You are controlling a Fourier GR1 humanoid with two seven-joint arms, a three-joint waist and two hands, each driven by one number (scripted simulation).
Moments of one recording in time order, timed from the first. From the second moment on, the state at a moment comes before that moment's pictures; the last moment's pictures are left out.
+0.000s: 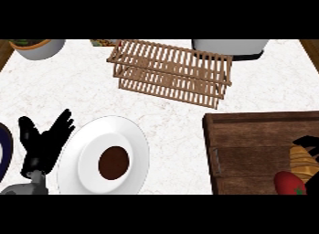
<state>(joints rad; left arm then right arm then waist) -0.03 0.22 0.04 -1.39 0.17 0.02 0.31 0.03 -0.54 -0.04 -1.55 0.54 0.49 0.55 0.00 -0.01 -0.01</state>
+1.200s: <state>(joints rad) -0.10 0.19 0.00 -1.34 0.14 0.00 0.31 -0.46 -0.03 0.59 -1.64 0.81 -0.02 0.97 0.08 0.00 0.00</state>
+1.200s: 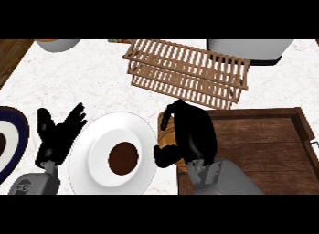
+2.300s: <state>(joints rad) -0.07 0.20 0.04 -1.34 0.13 0.01 0.29 -1.25 -0.01 0.40 -1.48 0.92 -0.02 1.23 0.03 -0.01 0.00</state>
